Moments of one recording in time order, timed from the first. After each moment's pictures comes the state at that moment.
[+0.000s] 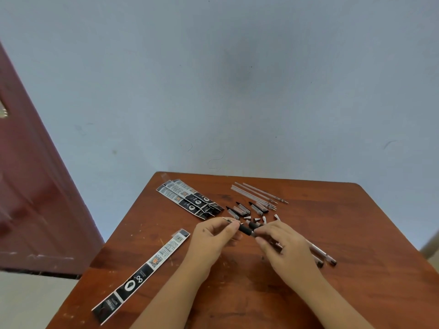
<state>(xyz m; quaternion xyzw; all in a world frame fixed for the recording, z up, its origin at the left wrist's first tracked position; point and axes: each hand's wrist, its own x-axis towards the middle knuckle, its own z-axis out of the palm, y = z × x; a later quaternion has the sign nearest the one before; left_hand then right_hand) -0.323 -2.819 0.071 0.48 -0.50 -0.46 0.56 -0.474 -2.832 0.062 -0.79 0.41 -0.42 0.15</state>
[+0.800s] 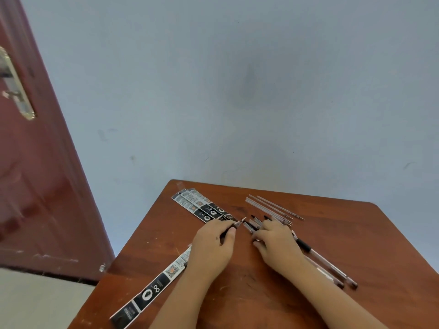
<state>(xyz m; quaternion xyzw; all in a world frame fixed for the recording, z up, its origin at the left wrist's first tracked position) -0.295 -2.827 0.071 0.59 -0.63 -0.12 0.49 -0.438 -2.881 0.063 -0.87 0.48 -0.13 0.01</state>
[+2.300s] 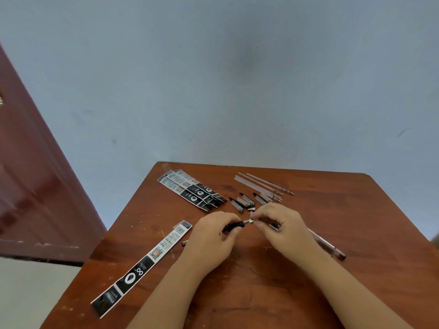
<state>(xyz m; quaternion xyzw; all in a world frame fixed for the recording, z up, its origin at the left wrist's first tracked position) -0.311 -2.824 0.058 0.55 -0.74 -0.11 0.38 -0.471 -2.861 0.063 -0.81 0.38 -0.38 0.20</state>
